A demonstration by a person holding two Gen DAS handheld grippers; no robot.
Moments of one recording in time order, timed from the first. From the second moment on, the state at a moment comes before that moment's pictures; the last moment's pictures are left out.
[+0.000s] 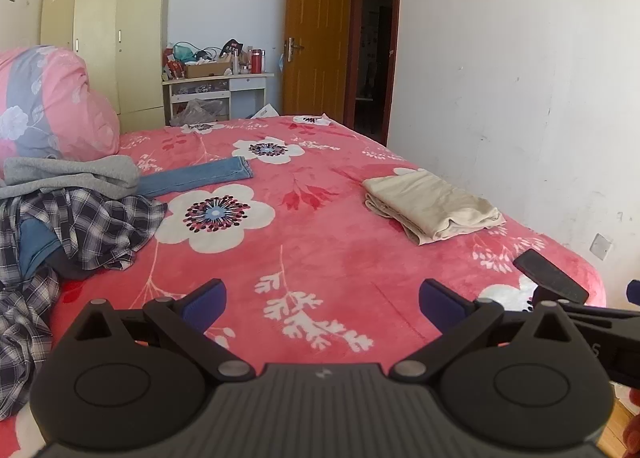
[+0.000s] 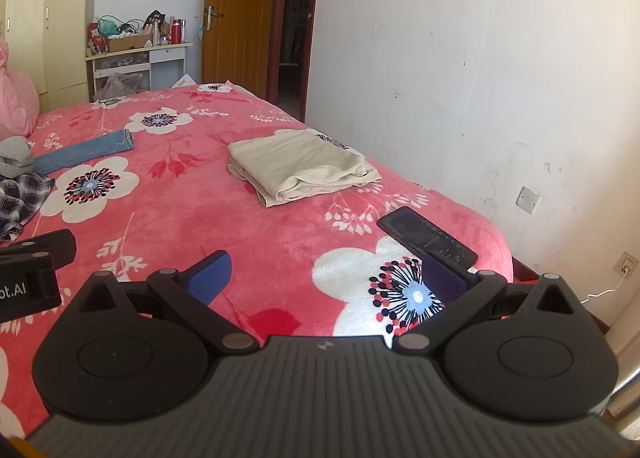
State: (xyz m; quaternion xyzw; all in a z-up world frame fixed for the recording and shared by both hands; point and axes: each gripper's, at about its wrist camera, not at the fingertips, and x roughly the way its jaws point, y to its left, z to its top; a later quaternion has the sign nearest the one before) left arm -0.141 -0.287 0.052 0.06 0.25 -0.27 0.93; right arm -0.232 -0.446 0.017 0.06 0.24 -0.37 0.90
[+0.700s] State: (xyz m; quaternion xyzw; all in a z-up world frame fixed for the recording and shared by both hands) left arm -0.142 -0.286 0.052 0.06 0.25 -0.27 0.93; right arm -0.230 -0.444 0.016 0.05 0.25 -0.37 0.90
